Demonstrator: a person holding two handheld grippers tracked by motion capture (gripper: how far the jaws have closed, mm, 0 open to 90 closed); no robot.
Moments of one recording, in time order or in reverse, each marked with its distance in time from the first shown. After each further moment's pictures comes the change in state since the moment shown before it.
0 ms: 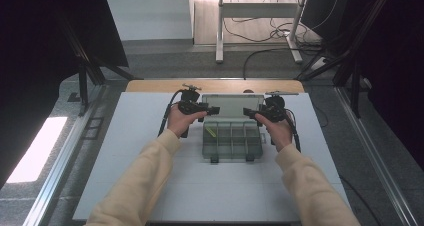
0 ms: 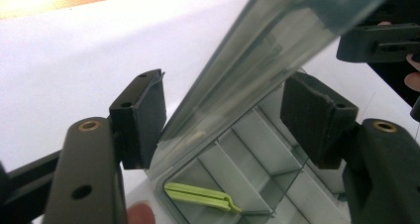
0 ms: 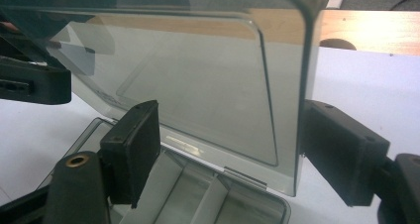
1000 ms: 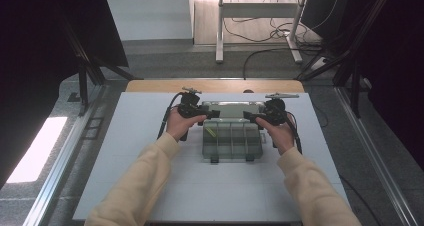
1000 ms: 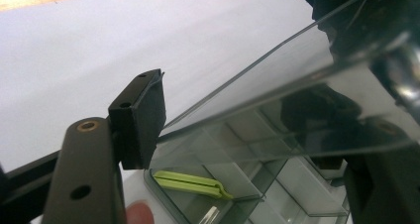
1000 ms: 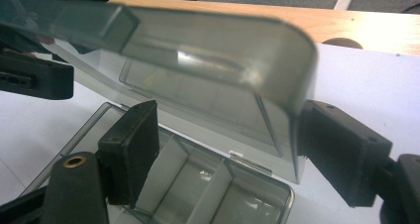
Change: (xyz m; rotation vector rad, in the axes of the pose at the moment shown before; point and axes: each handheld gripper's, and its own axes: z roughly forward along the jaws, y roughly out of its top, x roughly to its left) left arm -0.006 -0.008 -0.002 0.001 -0.018 0.028; right arm 0.004 -0.006 -0.007 0.008 0.021 -0.051
